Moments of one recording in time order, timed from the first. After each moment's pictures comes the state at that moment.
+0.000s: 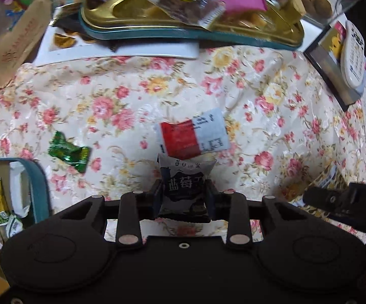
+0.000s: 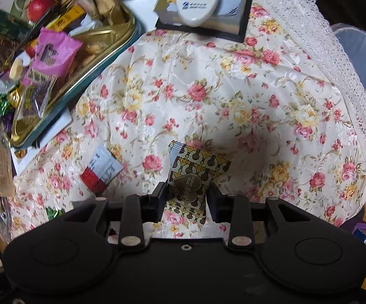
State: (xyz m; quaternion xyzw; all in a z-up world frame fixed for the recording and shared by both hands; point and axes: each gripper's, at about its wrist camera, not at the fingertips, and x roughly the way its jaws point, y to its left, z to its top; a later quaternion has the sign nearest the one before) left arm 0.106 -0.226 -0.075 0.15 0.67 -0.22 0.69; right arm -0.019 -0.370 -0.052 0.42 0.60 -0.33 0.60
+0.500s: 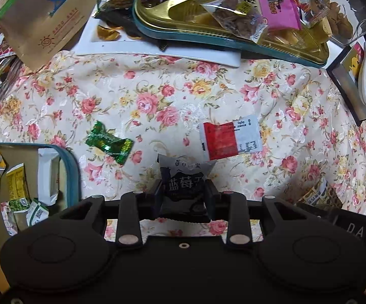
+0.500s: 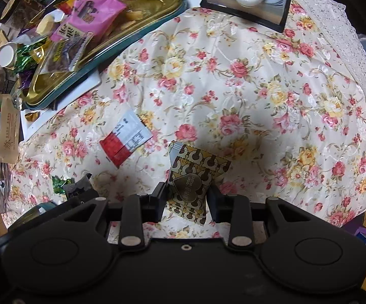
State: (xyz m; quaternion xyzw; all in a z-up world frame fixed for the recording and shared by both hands) left arm 0.117 -0.193 -0.062 0.13 0.67 -0.18 0.71; right arm 0.000 -0.337 -0.049 0.39 0.62 -0.29 0.61
